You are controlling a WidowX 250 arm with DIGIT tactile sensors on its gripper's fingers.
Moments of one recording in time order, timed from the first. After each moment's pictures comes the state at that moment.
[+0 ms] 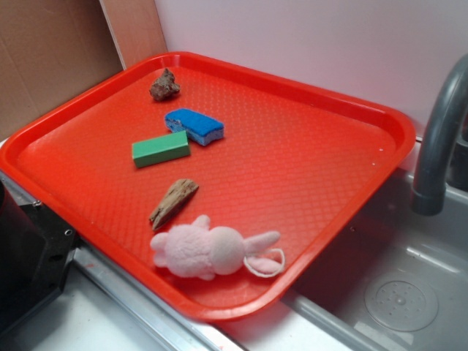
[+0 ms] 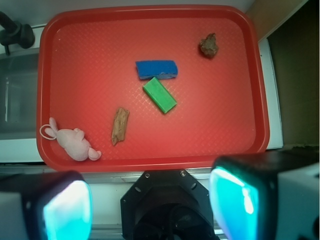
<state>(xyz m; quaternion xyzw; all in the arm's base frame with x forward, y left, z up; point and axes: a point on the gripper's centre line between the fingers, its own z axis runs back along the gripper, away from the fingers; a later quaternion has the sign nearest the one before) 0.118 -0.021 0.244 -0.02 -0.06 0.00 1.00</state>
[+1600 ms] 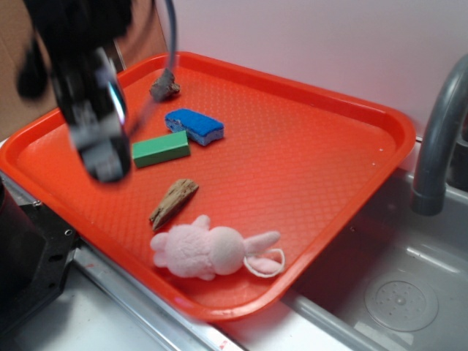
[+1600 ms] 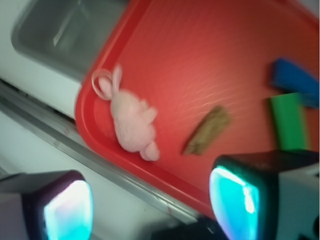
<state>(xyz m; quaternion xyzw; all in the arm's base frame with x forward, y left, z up) 0.110 -0.116 0.109 -0.08 -0.02 -0.29 0.95</state>
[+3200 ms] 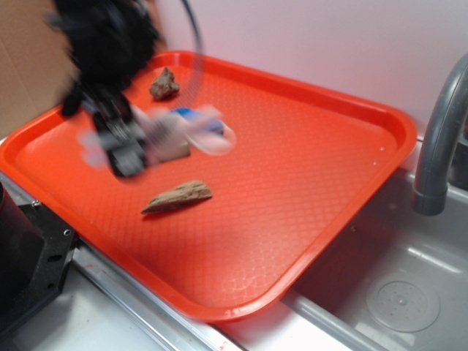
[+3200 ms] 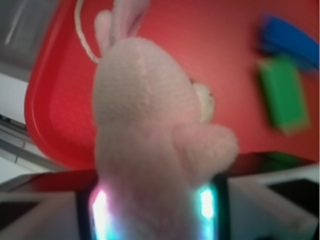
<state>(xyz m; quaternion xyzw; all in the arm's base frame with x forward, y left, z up) 0.126 -0.062 0.141 -0.04 -0.01 -0.09 0.99</state>
